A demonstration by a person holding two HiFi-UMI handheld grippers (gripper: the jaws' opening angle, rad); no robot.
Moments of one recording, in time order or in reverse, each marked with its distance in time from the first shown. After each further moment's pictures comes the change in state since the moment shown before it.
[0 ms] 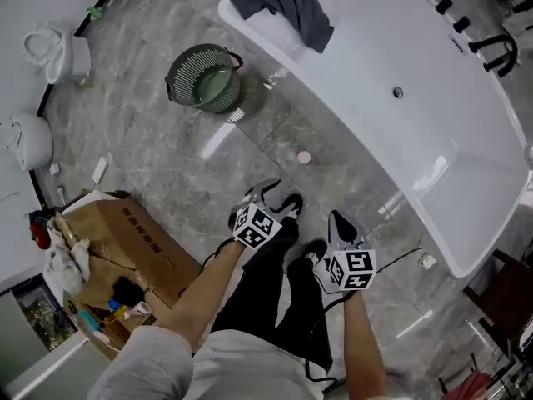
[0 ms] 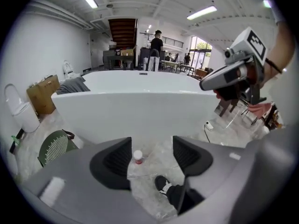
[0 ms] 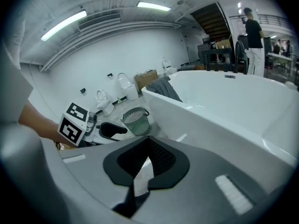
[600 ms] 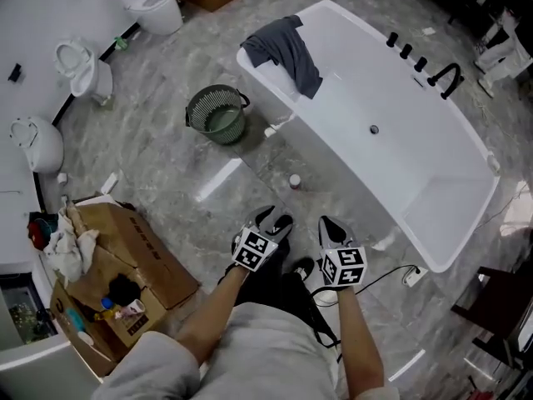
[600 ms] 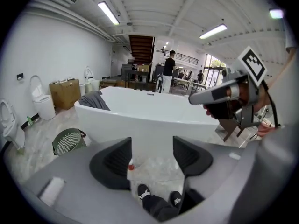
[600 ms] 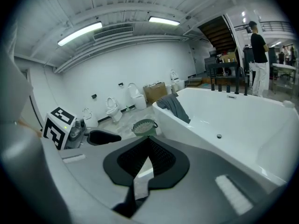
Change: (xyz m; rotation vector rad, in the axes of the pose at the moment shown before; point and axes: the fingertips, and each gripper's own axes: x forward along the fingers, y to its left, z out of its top) left arm -0.138 -0.111 0.069 -0.163 -0.169 0.131; right arm -0.136 0.053 0.053 -0.071 -0.112 0.066
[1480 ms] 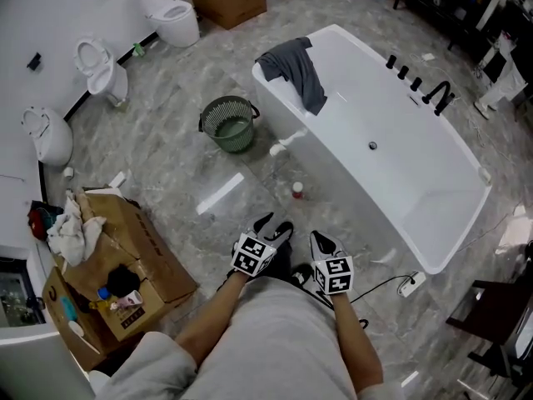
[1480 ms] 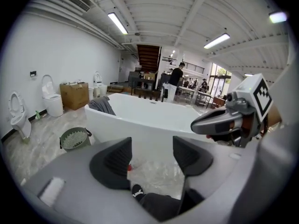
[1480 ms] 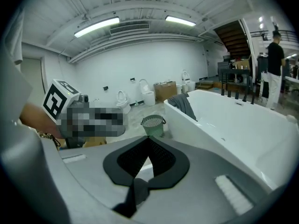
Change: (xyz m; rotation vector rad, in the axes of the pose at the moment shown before) left arm -0.080 -0.037 0.001 -0.059 -0.096 0.071; right arm -0.057 0.064 -0.042 -0.135 0.035 0.071
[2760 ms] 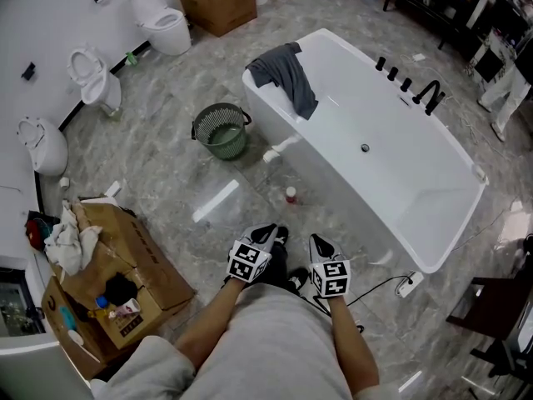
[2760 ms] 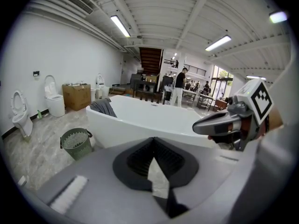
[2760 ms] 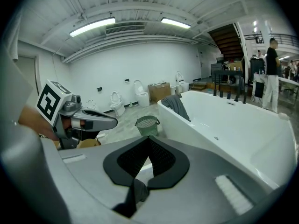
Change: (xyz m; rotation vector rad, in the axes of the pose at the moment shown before) left arm 0.001 -0.005 0.004 -0.019 -0.031 0.021; right arm -0.010 -0.021 -0.004 0.026 -0.019 -0.068
